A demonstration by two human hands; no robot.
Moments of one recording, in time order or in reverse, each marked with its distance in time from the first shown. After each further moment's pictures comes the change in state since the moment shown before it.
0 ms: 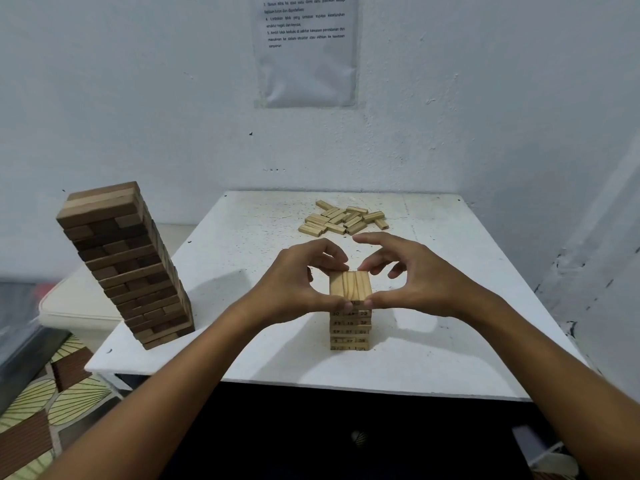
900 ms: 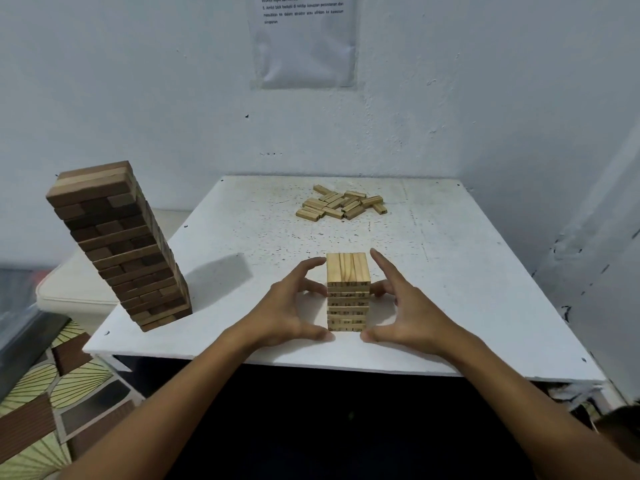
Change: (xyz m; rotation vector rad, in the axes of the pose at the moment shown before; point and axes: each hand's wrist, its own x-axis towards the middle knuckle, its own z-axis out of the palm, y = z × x) left_hand -0.029 -0.065 0.034 -0.021 -0.112 -0.150; right_hand -0.033 0.042 0.059 0.114 -0.038 0.237
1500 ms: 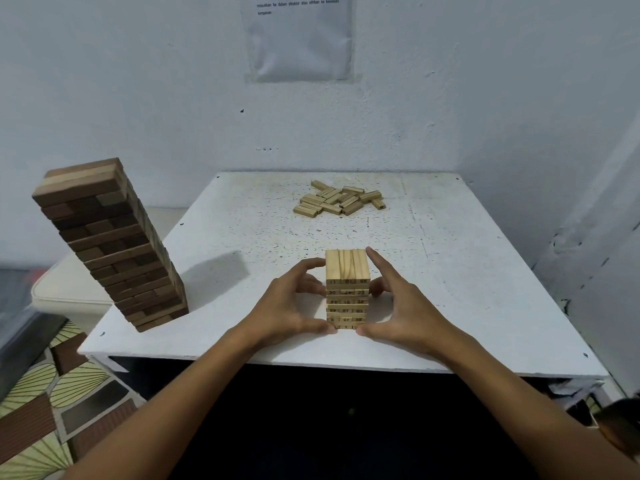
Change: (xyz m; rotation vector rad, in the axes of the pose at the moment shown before) left_hand 0.006 -0.006 0.008 -0.083 0.077 0.059; right_hand 0.000 0.001 0.010 0.002 0.102 -0.071
